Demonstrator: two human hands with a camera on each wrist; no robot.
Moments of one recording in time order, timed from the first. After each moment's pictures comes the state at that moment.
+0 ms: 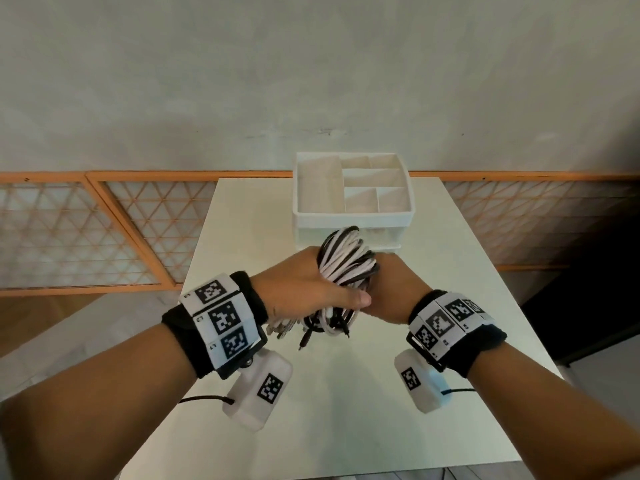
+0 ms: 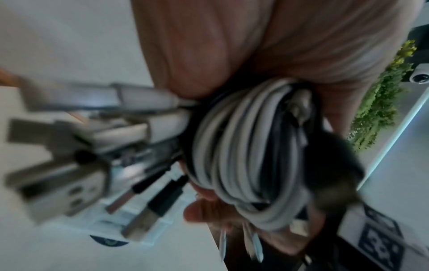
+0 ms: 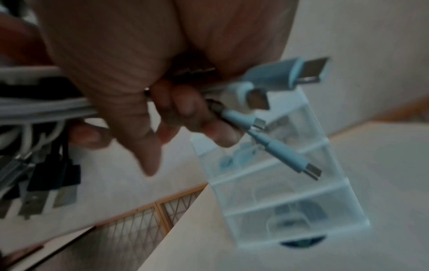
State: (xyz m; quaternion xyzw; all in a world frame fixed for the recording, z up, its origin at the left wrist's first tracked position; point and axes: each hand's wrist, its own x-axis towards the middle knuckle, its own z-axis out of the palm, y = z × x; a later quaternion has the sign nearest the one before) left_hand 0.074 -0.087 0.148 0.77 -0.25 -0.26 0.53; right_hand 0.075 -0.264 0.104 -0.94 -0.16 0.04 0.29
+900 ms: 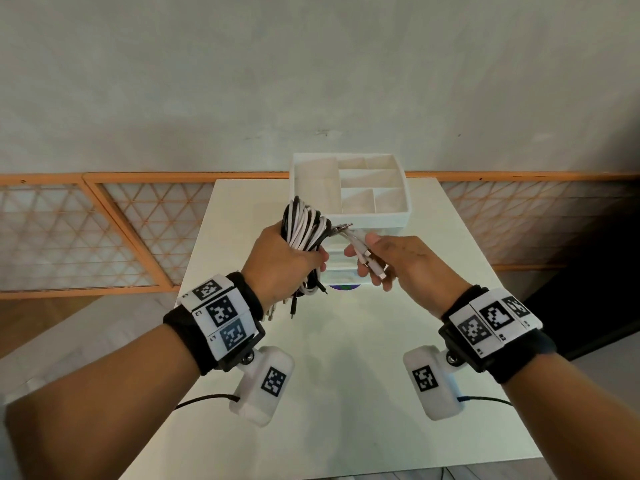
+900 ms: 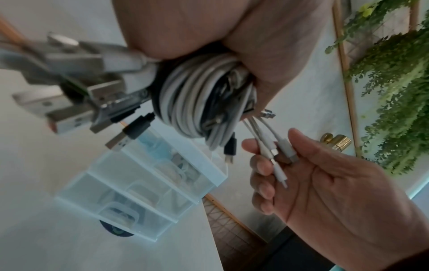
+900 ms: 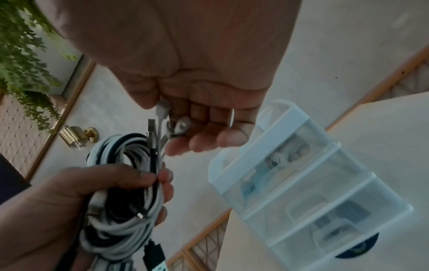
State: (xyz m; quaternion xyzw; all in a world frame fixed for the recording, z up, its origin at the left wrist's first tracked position) left_hand 0.090 -0.084 0.137 0.81 -0.04 -0.05 0.59; right_hand 0.065 -0.287 0.133 -0.81 -0.05 0.10 0.58
